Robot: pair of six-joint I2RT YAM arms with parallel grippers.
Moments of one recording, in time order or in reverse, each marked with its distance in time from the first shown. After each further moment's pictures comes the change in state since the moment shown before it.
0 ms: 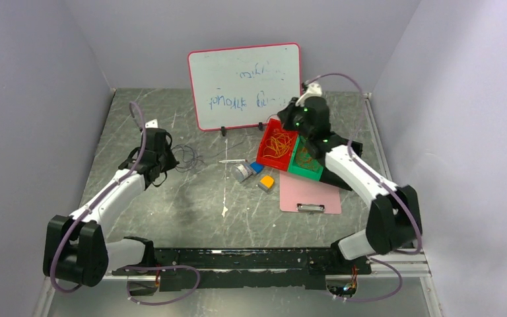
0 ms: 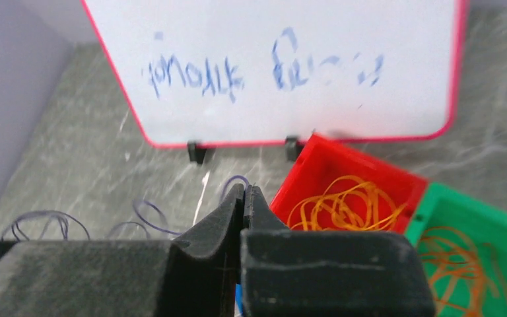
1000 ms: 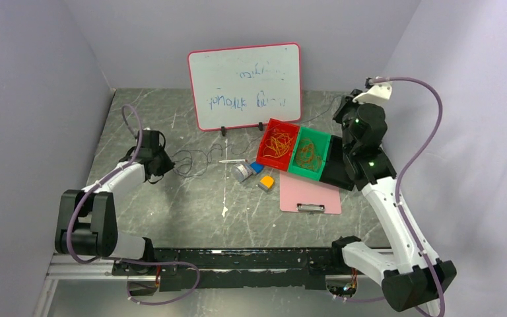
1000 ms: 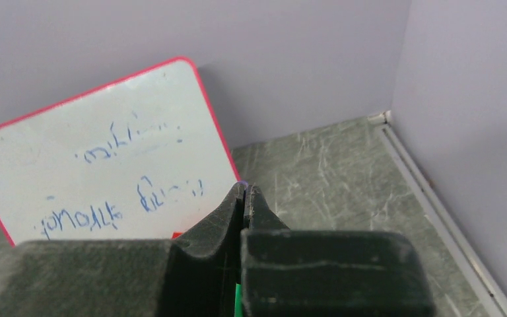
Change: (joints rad) left arm 0.161 0.188 -0.016 0.068 0.143 -0.079; right arm -0.154 -0.453 0.018 -0.157 0.434 -0.189
